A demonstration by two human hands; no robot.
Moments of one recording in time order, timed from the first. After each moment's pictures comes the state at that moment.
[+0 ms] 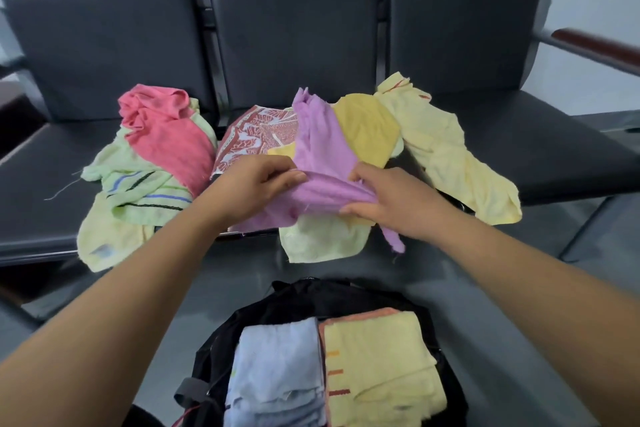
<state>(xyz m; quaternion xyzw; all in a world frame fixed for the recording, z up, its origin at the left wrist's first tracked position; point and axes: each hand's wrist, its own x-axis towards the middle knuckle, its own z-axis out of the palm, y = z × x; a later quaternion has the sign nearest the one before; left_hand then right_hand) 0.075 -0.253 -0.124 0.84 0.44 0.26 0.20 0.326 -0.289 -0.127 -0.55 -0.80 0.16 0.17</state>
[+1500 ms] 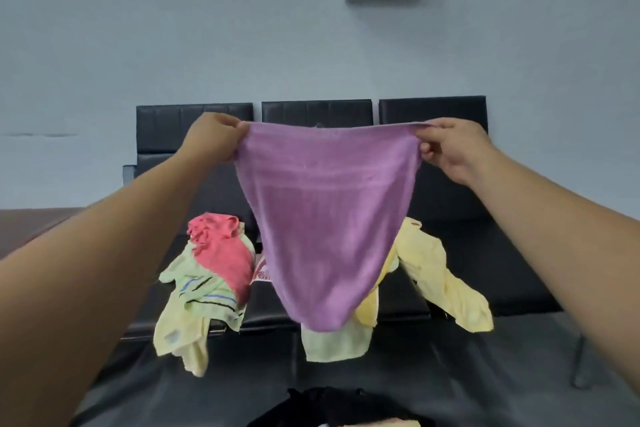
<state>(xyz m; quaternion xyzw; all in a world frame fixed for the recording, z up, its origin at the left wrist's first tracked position) 0.024 -0.339 0.168 0.62 0.60 0.49 0.12 0.384 -0.337 0.149 -0.46 -0.51 0.37 0.63</state>
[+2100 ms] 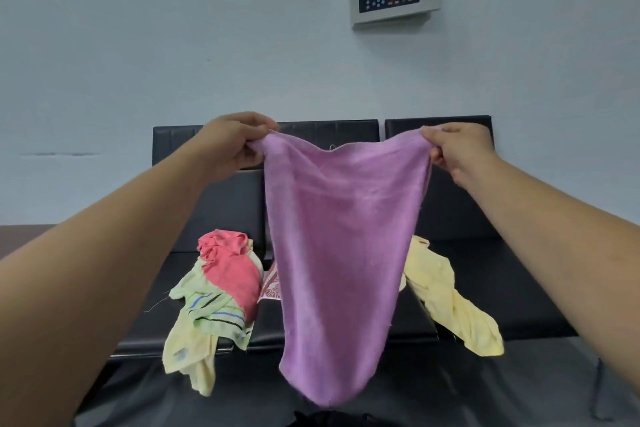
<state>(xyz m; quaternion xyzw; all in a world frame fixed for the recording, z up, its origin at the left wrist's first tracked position) 0.024 -0.345 0.202 0.63 0.38 0.54 0.40 0.380 -0.322 0.180 -0.48 -0.46 0.31 0.68</state>
